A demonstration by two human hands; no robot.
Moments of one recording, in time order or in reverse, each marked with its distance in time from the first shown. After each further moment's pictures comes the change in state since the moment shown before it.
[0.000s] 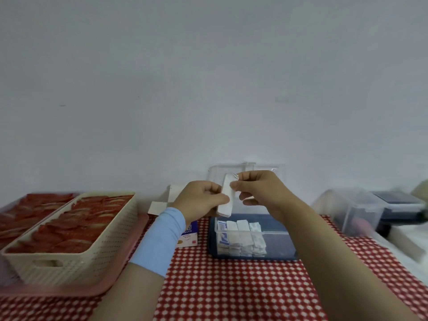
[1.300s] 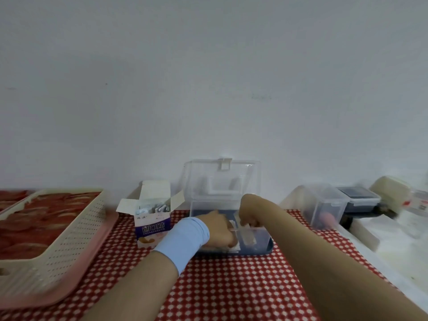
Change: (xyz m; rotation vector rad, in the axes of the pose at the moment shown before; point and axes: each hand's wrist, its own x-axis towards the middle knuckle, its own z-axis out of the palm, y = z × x) left_hand 0.039 -0.048 0.089 0.972 -0.503 -0.003; right_hand 0.037 0.055 -0.022 -1.281 -0.206 0.460
